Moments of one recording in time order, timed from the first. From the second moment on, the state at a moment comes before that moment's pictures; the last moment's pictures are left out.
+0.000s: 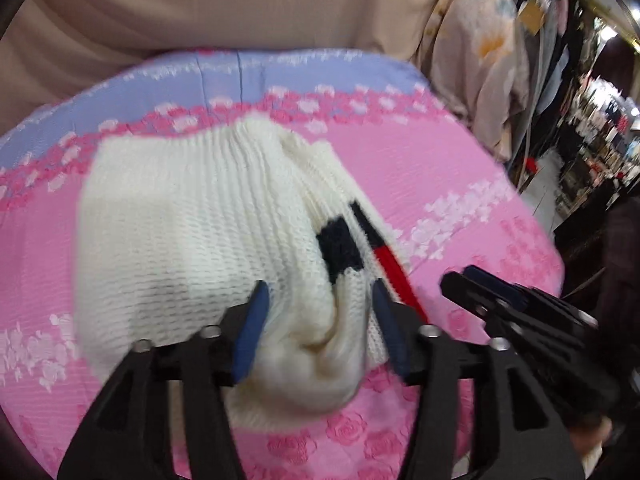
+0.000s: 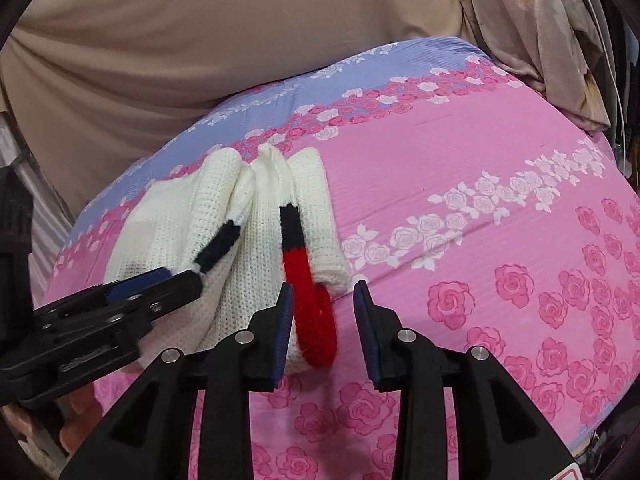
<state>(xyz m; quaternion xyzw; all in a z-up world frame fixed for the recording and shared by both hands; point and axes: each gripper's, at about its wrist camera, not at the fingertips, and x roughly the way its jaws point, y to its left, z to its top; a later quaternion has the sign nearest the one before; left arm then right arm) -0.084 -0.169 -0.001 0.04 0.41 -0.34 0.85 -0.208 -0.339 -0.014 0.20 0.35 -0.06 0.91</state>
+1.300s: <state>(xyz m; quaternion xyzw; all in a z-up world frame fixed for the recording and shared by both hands) -0.059 -0.092 -0.036 0.06 0.44 -0.15 0.89 -0.161 -0.290 -0.032 0.13 0.39 0.04 0.91</state>
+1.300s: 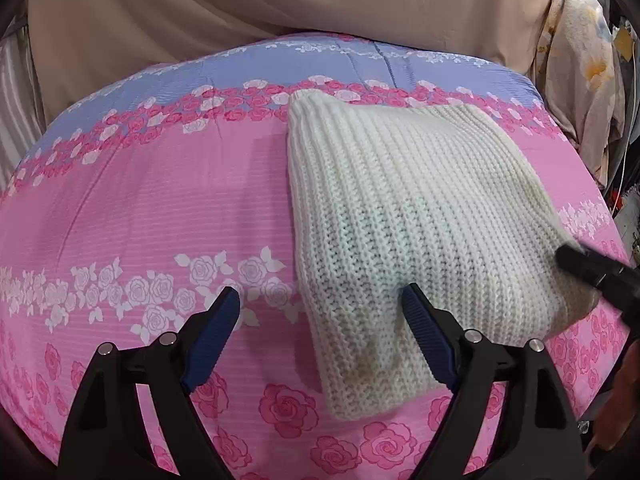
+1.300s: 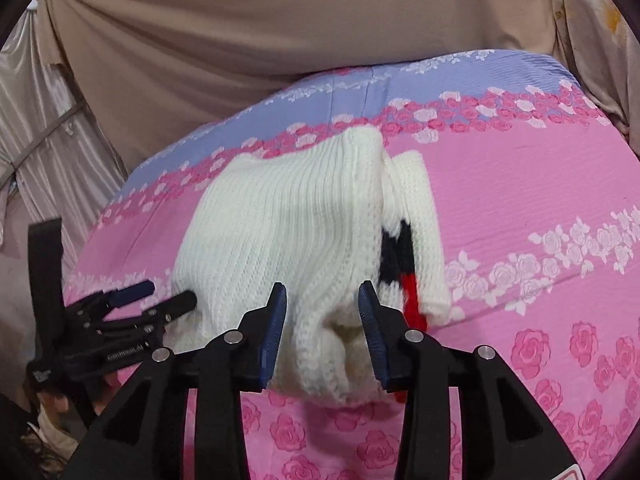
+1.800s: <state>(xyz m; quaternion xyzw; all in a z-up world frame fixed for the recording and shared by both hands) -0.063 -0.084 -0.038 0.05 0.45 -0.15 0.88 -0.188 -0.311 -0.057 0.19 0.40 0.04 0.89</state>
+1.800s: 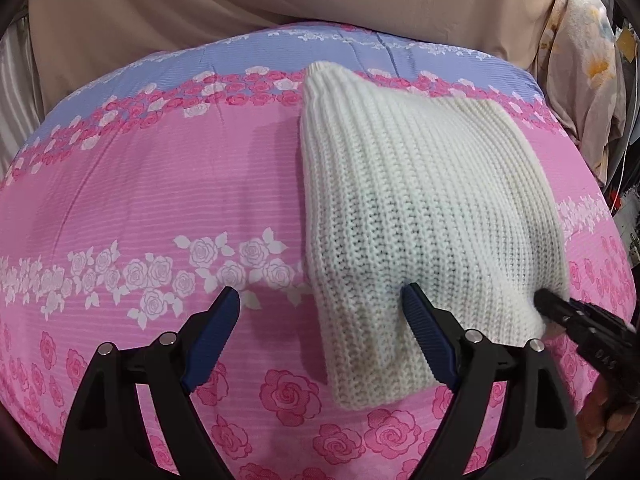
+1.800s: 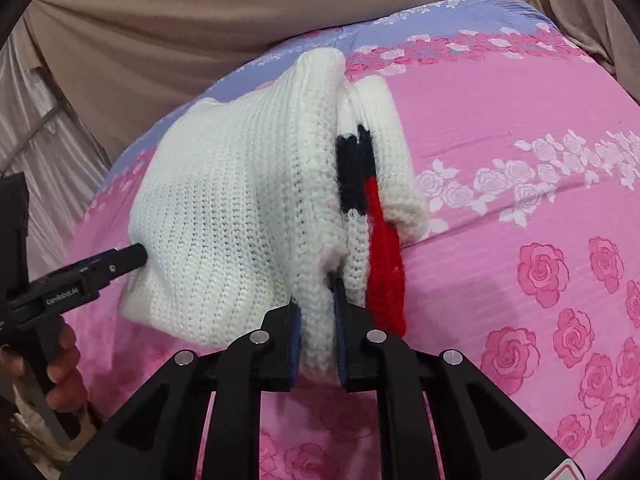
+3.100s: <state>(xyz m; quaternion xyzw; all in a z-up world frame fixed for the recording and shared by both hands) -0.027 -0.125 -0.023 0.06 0.41 -0.14 0.90 -0.163 -0.313 -0.042 0.09 0.40 -0.03 0.91</state>
